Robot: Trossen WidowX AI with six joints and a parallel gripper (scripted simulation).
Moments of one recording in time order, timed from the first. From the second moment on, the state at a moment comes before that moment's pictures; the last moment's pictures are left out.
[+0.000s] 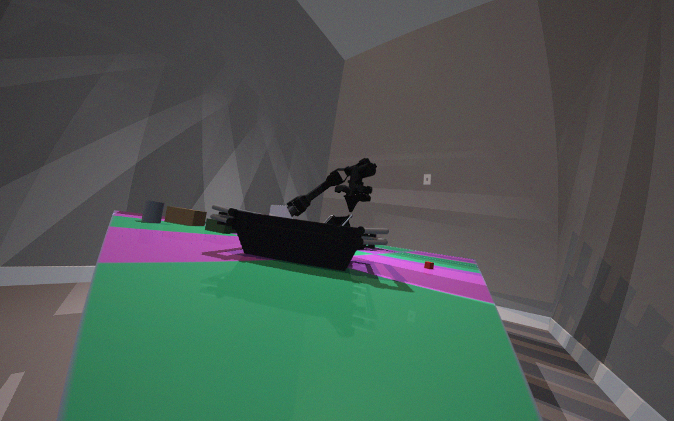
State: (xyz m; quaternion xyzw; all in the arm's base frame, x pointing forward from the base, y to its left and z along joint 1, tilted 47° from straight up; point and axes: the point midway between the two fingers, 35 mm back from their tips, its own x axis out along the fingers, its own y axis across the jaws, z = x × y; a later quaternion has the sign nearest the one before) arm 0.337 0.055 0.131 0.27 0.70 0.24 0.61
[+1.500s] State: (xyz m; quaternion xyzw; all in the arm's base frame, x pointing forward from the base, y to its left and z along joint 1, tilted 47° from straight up) arm 0.177 0.141 0.216 0.35 0.72 0.16 0.57
